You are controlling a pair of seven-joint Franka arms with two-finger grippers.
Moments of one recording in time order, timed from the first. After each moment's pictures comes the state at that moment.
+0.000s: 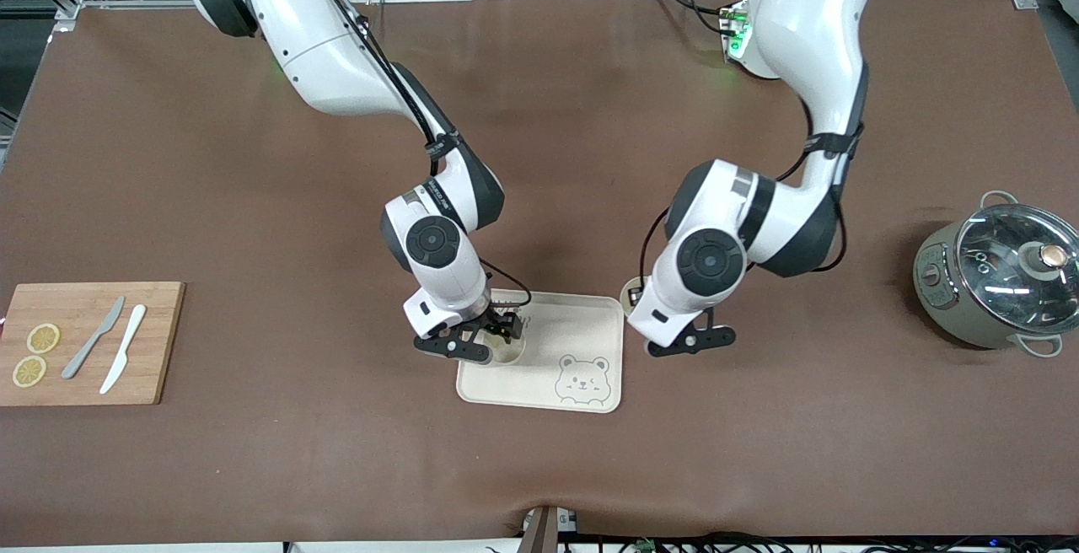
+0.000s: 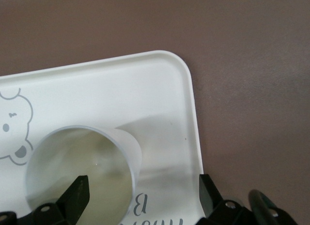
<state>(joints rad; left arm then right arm) -0.54 0.68 0.10 -1.28 -0.09 1.81 -0.56 0.60 0.89 -0.06 -1.30 0.03 2.37 0.76</state>
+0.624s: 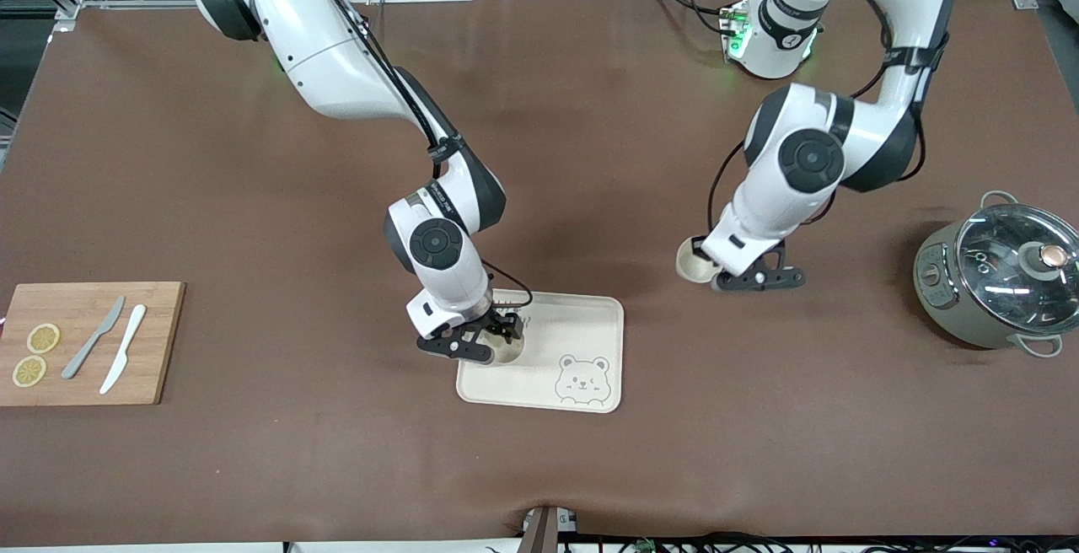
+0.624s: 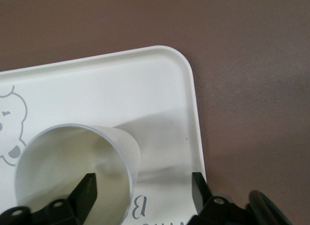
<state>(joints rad) -0.49 0.22 0.10 -2.02 -0.02 2.24 -0.37 0.60 0.90 -0.06 -1.30 0.03 2.38 0.76</state>
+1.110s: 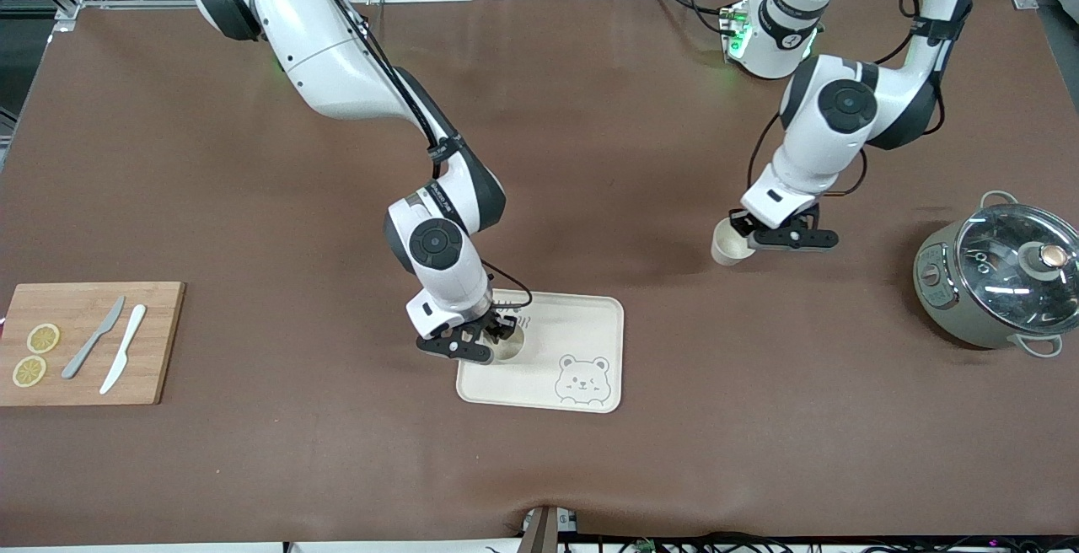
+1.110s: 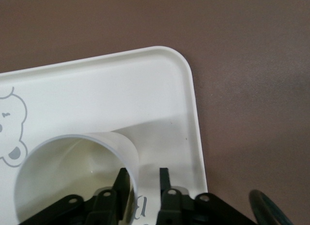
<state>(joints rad) -0.37 0.07 0.10 -2.40 0.05 2.60 -0.21 0.60 0.90 -0.06 -1.30 0.03 2.38 0.77</state>
